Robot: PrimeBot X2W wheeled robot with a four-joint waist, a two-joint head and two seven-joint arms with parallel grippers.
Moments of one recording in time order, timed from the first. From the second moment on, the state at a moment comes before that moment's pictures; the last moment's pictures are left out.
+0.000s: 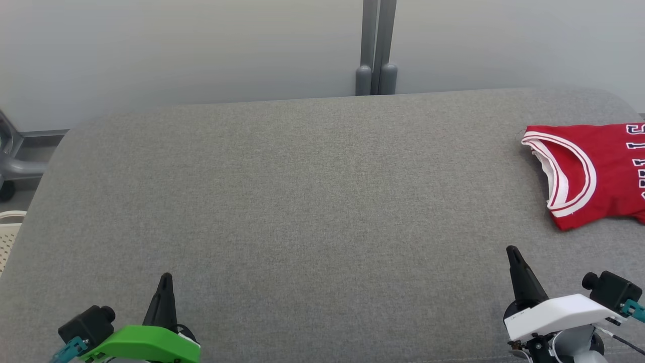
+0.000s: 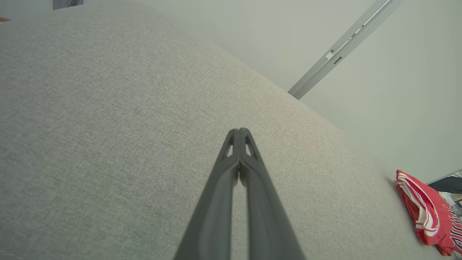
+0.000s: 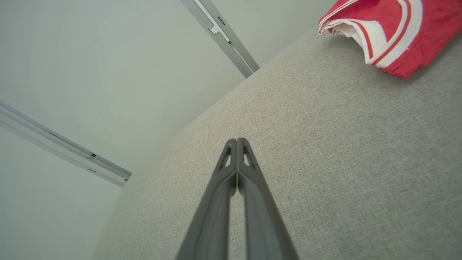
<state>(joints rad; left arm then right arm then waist) 0.01 0.20 -0.22 0.21 -0.89 0.08 -0.15 0.01 -0.06 -0.01 0.18 0.76 0.13 -0.06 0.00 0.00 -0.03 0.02</state>
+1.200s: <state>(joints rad) -0.07 0.13 -0.12 0.26 -1.22 -0.02 -0.06 -0.05 -0.07 -0.09 0.22 1.16 0.13 0.04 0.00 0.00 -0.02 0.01</state>
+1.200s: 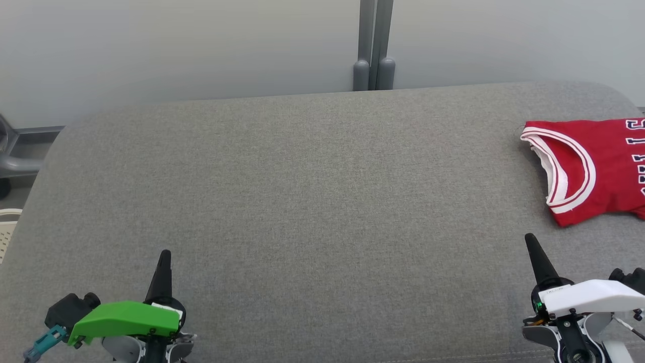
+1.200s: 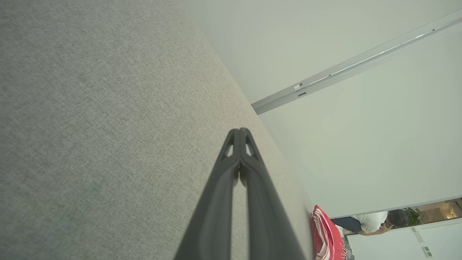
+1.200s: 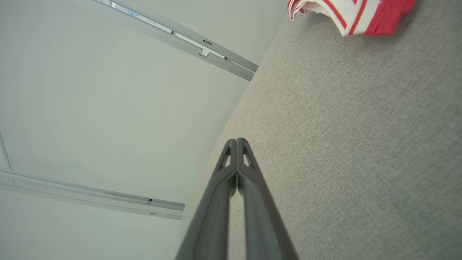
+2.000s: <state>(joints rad) -0.12 0.10 -0.06 0.28 -1.40 -0.07 -0.02 -0.08 -0.07 -0.14 0.24 1.36 0.13 0.10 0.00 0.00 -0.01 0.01</state>
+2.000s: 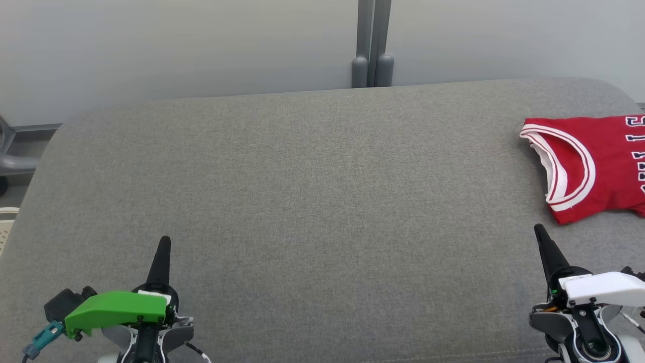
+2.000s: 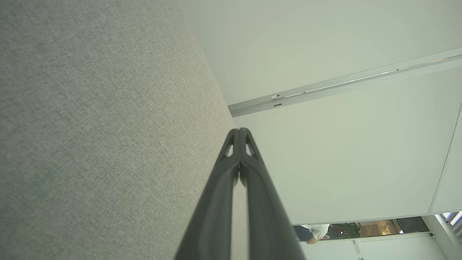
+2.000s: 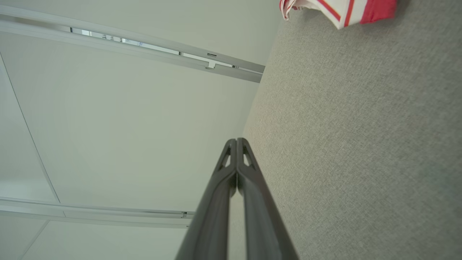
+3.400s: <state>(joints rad) -0.18 0.05 0.00 0.32 -1.62 -0.13 0.04 -0.13 -0.07 -0.21 0.27 1.61 0.13 0.17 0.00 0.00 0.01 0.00</state>
